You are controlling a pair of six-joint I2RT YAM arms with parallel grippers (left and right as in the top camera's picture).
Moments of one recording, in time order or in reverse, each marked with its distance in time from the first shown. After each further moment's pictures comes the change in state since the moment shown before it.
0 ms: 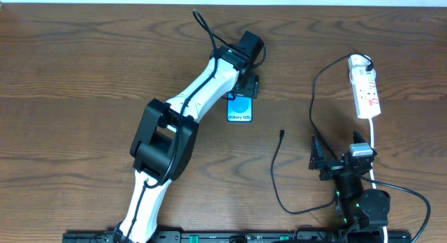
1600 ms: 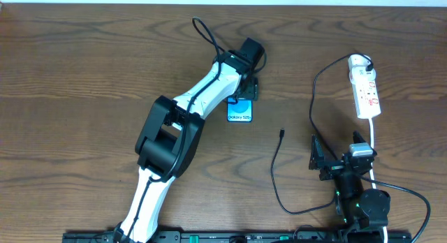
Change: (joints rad) left arm -0.007 0.048 -0.039 0.067 -0.018 -0.112; right arm 0.000 0.000 0.000 0.000 0.000 0.000
